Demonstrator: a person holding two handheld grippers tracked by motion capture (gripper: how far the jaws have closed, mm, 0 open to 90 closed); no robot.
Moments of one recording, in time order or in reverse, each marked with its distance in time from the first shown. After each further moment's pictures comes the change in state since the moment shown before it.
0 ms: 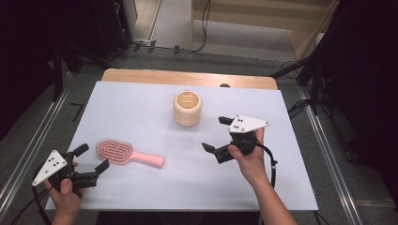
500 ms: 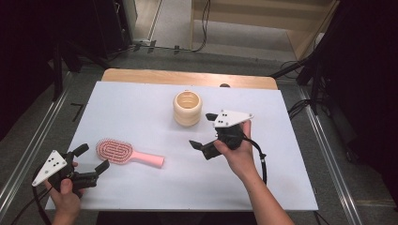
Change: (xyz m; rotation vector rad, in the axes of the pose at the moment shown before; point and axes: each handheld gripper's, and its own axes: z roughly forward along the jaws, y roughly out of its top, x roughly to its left) left arm 0.000 0.000 0.000 -0.003 -0.001 0.003; right arm 0.009 0.023 0.026 0.036 0.040 -0.024
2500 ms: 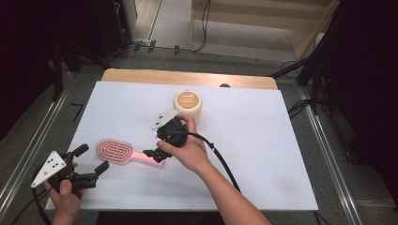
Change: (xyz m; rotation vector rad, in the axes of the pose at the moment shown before) left arm 0.000 -0.001 -0.002 -0.011 -0.011 0.012; right arm 0.048 0.037 0.129 0.240 0.189 -0.064
